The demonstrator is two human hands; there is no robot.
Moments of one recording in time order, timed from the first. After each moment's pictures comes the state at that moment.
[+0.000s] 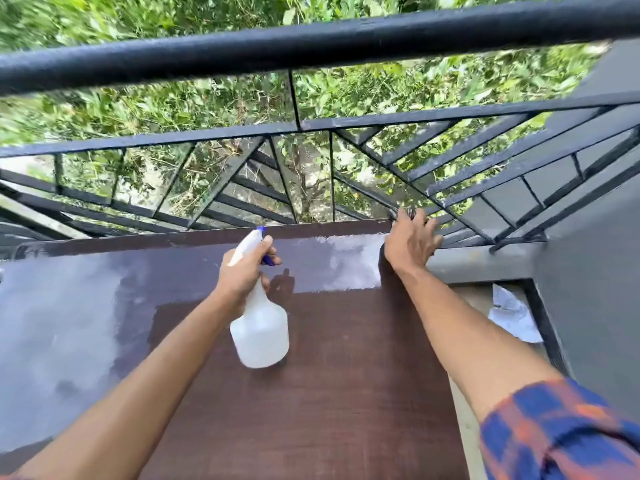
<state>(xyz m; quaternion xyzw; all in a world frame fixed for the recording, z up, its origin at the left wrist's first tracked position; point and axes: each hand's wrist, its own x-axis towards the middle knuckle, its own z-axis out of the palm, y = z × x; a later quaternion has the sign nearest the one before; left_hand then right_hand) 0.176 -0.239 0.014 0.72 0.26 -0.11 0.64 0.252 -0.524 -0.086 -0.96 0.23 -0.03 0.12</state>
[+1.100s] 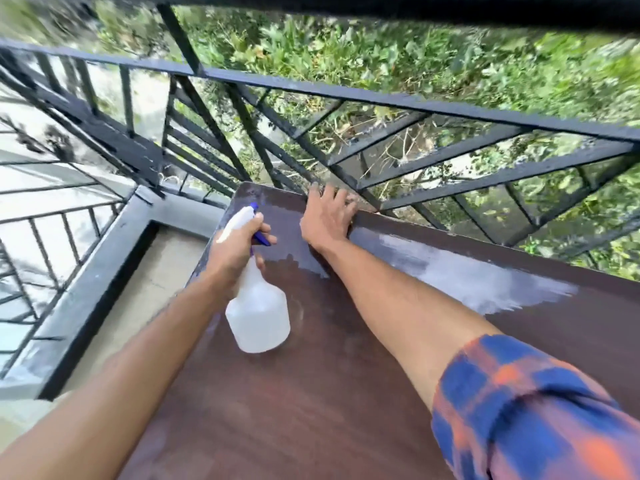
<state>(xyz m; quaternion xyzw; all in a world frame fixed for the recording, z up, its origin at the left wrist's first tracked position) 0.132 0.177 0.003 0.64 0.40 0.04 0.66 0.262 0.088 -0.085 -0.98 -0.14 0.05 0.14</state>
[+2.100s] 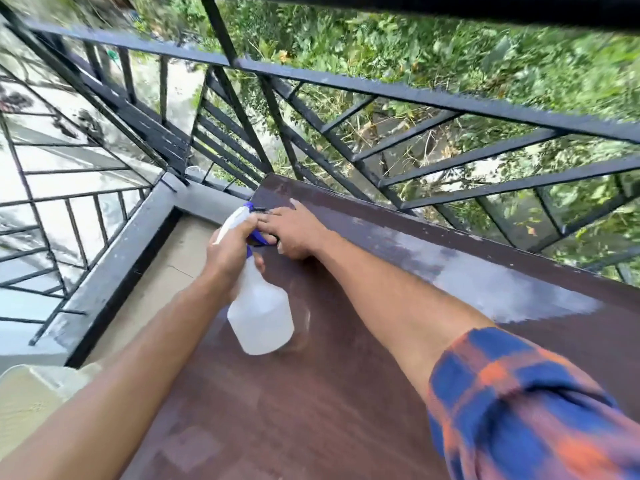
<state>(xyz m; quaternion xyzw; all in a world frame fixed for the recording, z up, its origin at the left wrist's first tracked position) 0.094 0.192 0.021 0.60 0.44 0.10 0.66 0.226 0.131 -0.065 -0.78 -0.60 0.15 0.07</state>
